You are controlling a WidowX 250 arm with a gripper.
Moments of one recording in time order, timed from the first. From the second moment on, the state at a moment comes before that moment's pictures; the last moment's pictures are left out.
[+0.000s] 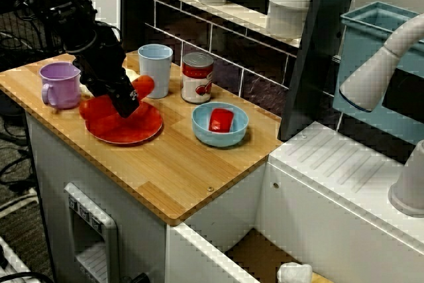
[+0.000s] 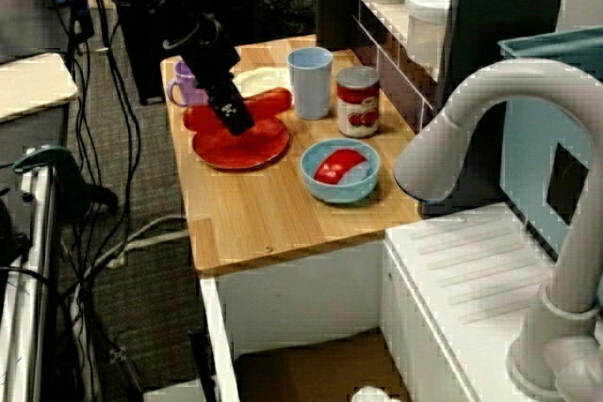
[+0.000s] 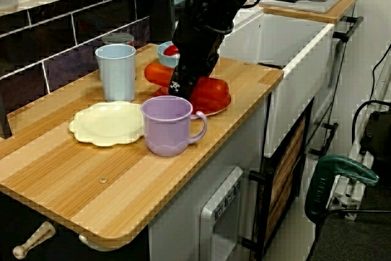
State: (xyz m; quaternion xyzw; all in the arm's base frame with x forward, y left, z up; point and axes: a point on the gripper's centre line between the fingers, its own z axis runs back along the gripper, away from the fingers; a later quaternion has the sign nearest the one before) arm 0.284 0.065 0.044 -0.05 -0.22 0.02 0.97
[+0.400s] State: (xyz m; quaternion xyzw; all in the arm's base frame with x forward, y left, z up) arm 0.289 0.070 0.051 -0.06 -0.21 0.04 0.98
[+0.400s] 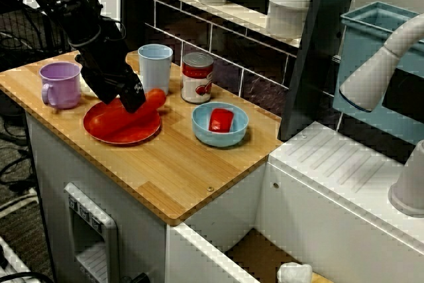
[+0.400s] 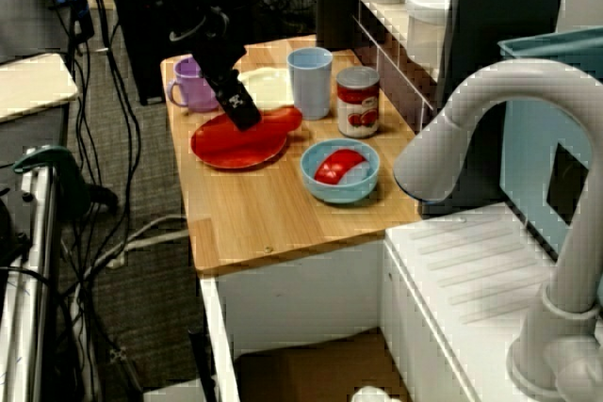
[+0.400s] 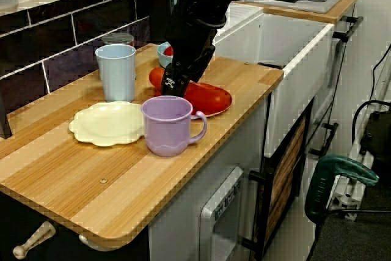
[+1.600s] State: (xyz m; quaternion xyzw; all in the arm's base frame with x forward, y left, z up) arm 0.291 0.105 0.116 -0.09 -0.17 0.02 0.98
